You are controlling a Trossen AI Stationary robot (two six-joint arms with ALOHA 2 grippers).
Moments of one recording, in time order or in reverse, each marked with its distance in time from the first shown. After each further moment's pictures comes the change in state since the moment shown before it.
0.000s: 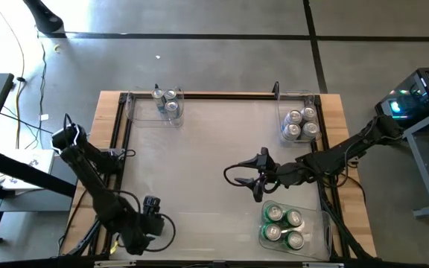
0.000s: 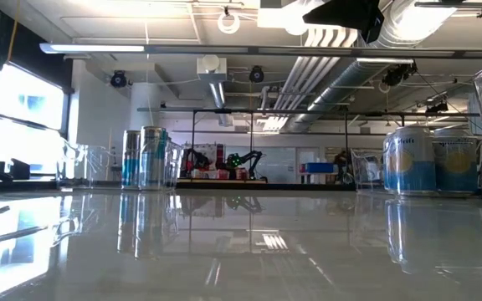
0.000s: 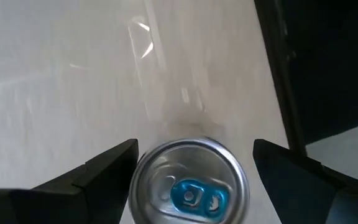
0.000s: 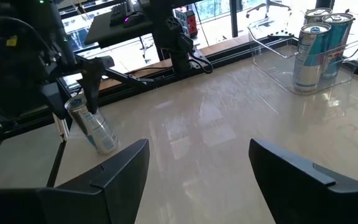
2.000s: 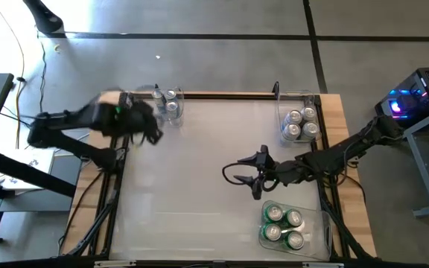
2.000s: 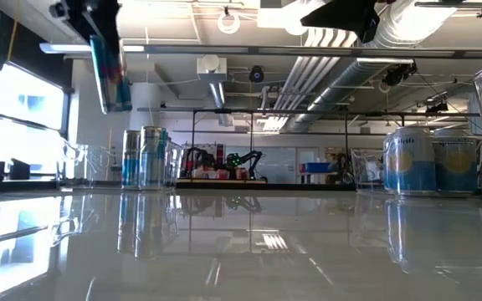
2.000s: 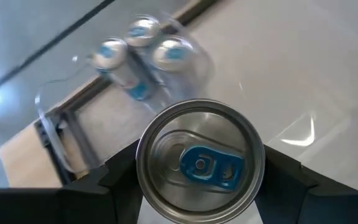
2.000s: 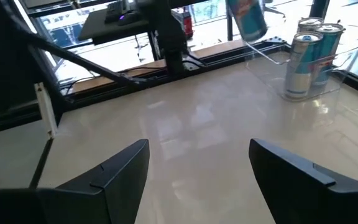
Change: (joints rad) left arm 0.887 -0.411 0.105 -0.556 -0.416 -0.143; right arm -0.021 0.000 0.000 -0.001 0.000 -0.057
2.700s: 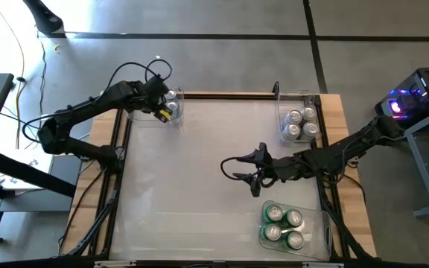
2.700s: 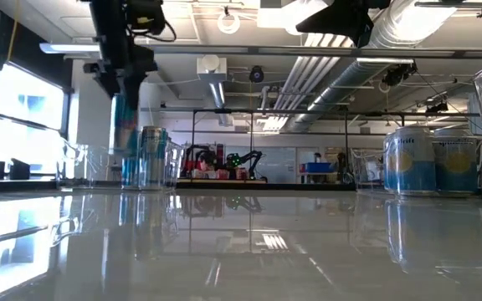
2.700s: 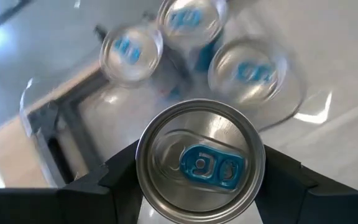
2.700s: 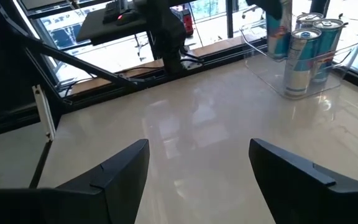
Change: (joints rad) left arm 0.633 0.151 -0.128 0.331 0.272 0.469; right arm -0.047 0.000 0.000 0.001 -0.046 0.008
